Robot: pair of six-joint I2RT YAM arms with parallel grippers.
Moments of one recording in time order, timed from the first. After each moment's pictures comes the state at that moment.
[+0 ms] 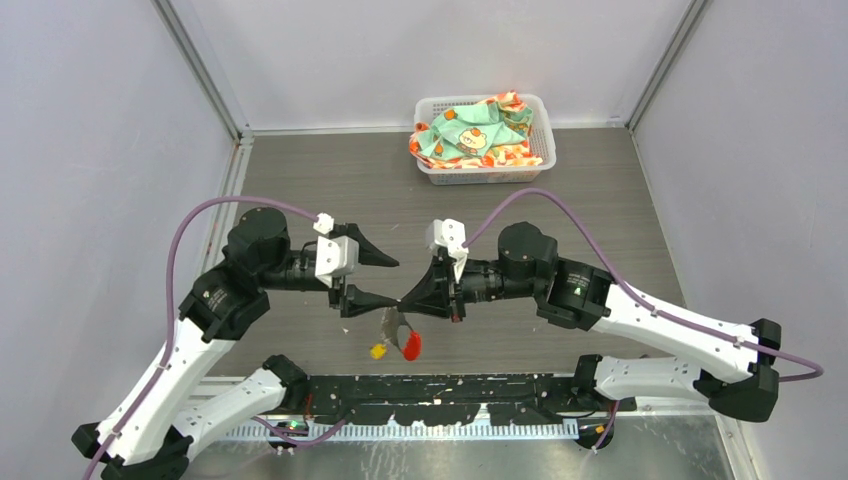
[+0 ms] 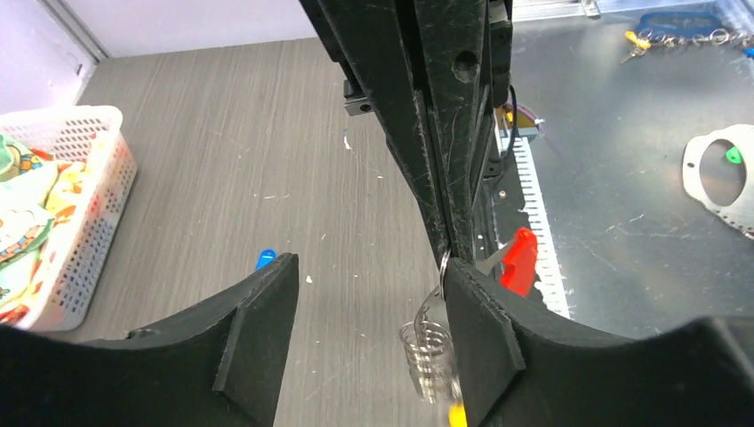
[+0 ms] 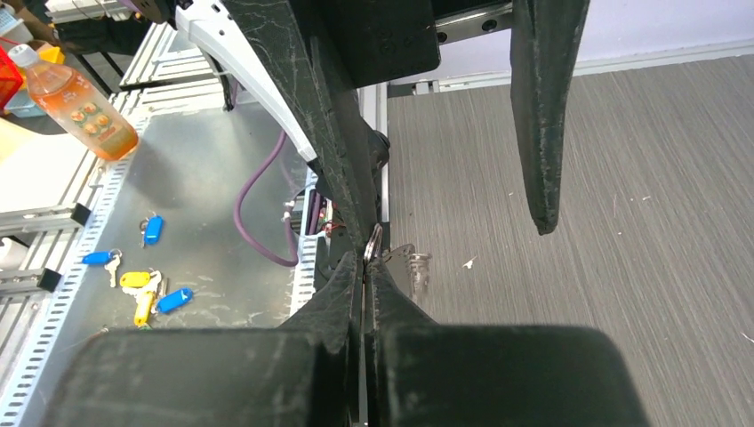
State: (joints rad) left arm -0.65 0.78 1.13 -0.60 0.87 0.35; right arm 1.13 1.07 1.10 -0.15 -0.45 0.09
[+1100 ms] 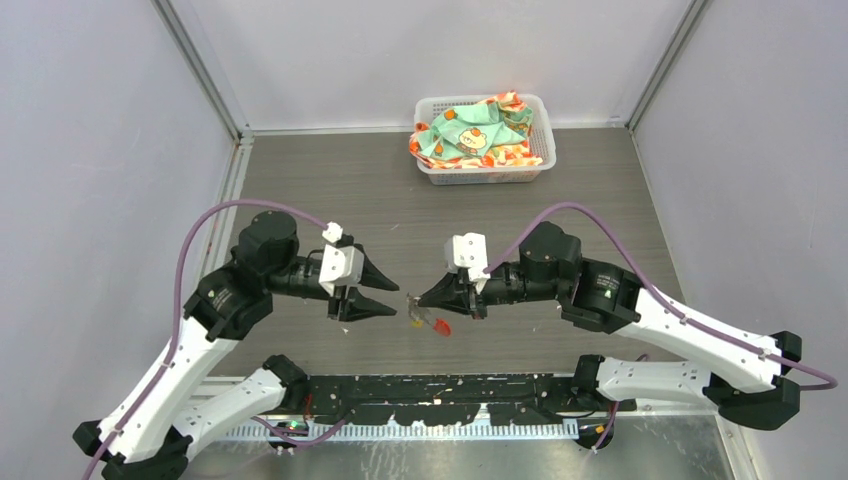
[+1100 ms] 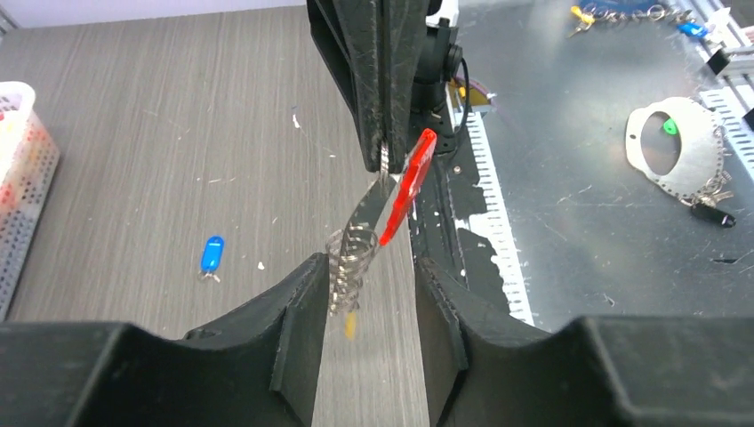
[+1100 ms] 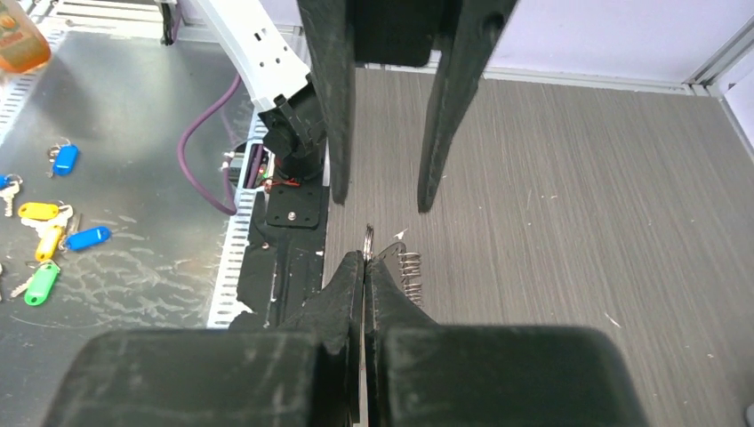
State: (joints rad) left arm -0.66 0.79 1.10 -0.69 0.93 0.36; right arm 1.13 0.97 1.12 -0.33 -0.43 -0.17
